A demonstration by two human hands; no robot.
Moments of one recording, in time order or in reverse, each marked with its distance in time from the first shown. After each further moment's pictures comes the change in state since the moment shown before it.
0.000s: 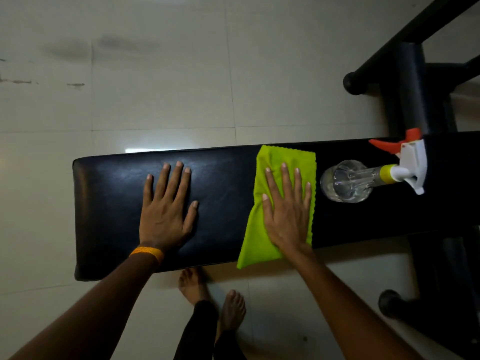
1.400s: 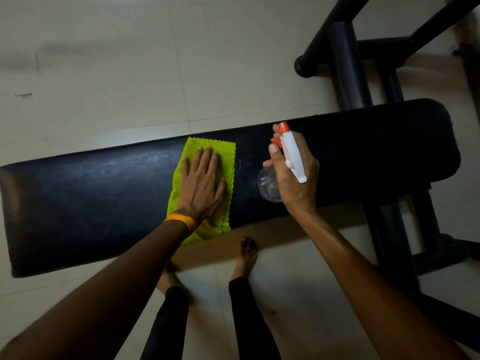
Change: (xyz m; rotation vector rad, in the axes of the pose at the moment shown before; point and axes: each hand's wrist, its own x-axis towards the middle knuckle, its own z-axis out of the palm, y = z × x) left_hand 0.073 0.229 -0.007 -0.133 -0.251 0.119; right_hand 0.014 0.137 -0.153 1.023 0.259 0.175
